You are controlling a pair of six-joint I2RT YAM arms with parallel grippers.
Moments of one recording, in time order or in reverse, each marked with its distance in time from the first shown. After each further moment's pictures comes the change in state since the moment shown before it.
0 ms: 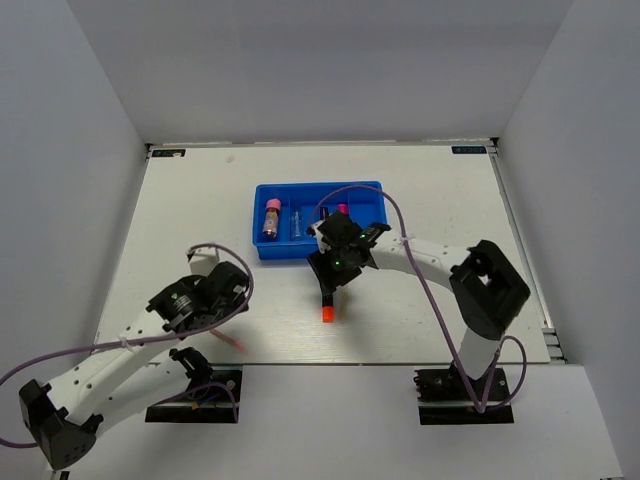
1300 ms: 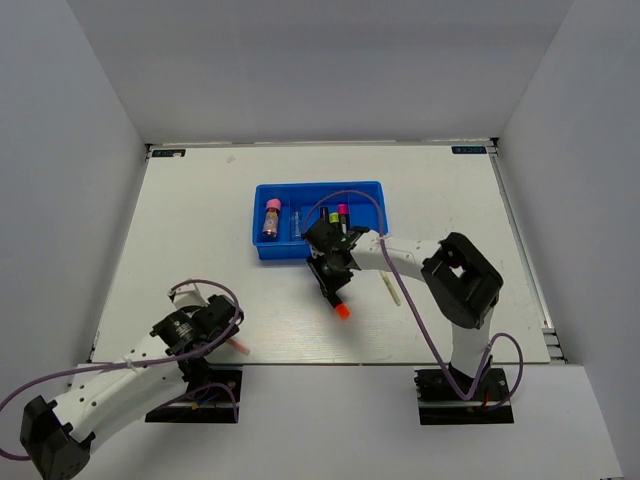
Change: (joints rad) left arm 0.000 -0.219 -0.377 -0.054 -0.019 -0.395; right arm 0.060 0.179 0.093 -0.026 0.148 0.113
